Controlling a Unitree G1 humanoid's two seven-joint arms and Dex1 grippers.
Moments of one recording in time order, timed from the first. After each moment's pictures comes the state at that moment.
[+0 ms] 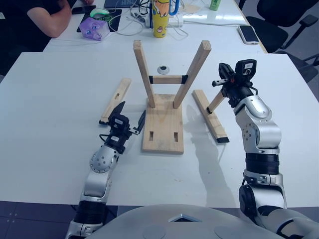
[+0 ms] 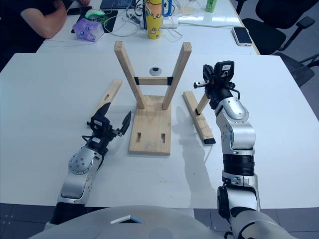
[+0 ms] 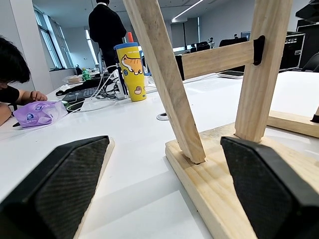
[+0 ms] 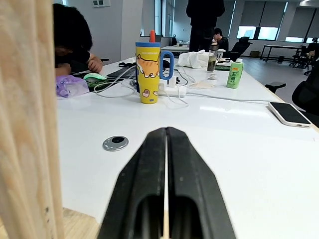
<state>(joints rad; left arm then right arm) 0.16 0.16 -0.13 -0.17 -0.01 -0.11 -0.25 -0.36 -0.28 -0.14 -0.08 0.28 0.35 0.20</state>
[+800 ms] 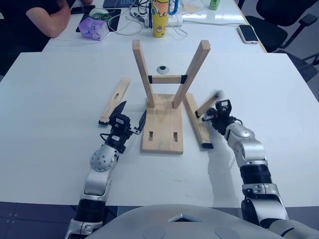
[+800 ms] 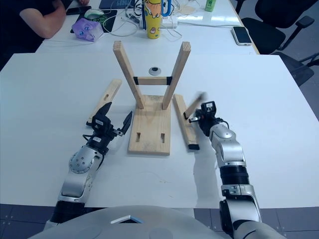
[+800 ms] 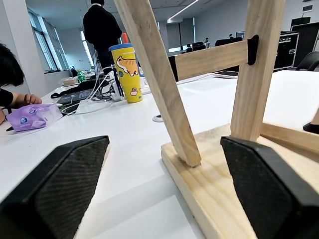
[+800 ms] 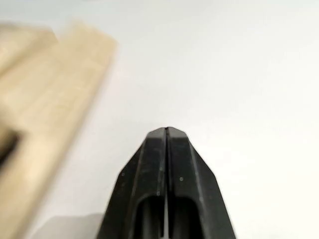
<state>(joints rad) 0.13 0.17 -0.12 -0.16 -0.01 -0.12 -0.27 -0.24 -0.31 -0.04 0.17 0.17 0.47 0.27</state>
